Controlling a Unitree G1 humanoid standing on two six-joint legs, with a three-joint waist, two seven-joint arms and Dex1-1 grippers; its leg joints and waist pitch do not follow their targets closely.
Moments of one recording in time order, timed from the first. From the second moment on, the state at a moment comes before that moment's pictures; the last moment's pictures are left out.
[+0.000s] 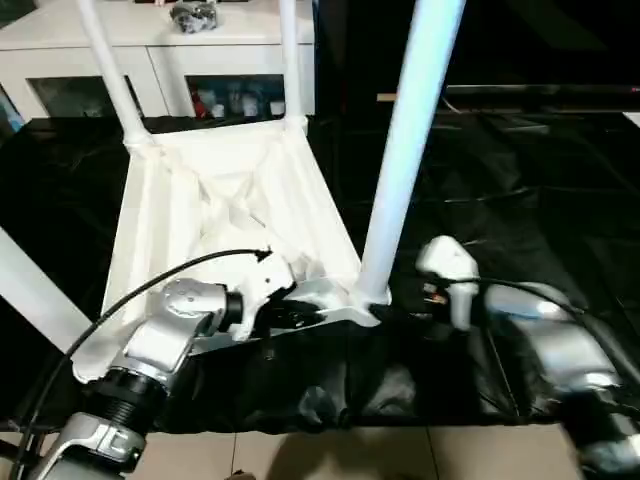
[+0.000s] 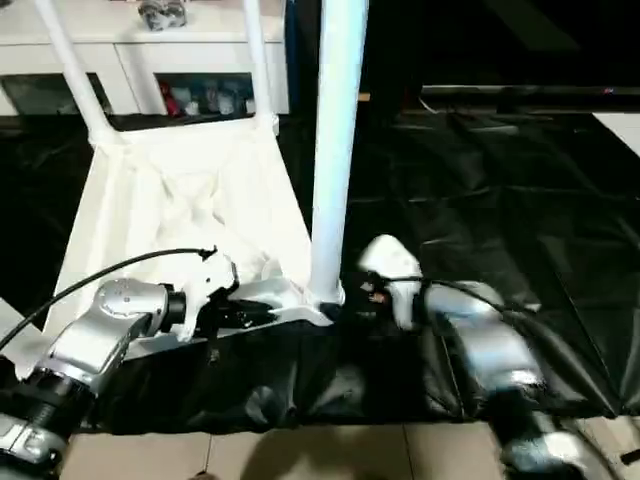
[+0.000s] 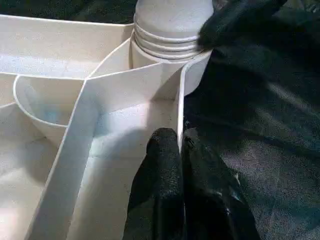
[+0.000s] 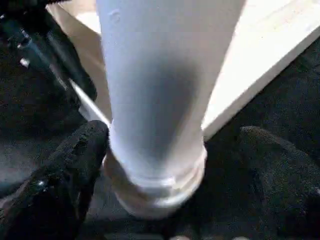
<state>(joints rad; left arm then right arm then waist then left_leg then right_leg) -0.42 0.36 -0.28 0.34 -0.06 0.24 -1.09 -0.39 -0.40 0.20 0.32 0.12 0.20 0.94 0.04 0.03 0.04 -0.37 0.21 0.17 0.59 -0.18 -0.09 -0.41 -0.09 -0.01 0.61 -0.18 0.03</state>
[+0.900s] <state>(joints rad) -0.48 0.33 -0.28 0.41 -0.02 0.22 -1.02 -0.44 -0.28 0.19 0.47 0.07 0.11 0.80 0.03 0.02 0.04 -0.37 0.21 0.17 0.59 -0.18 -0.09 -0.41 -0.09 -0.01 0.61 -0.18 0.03</state>
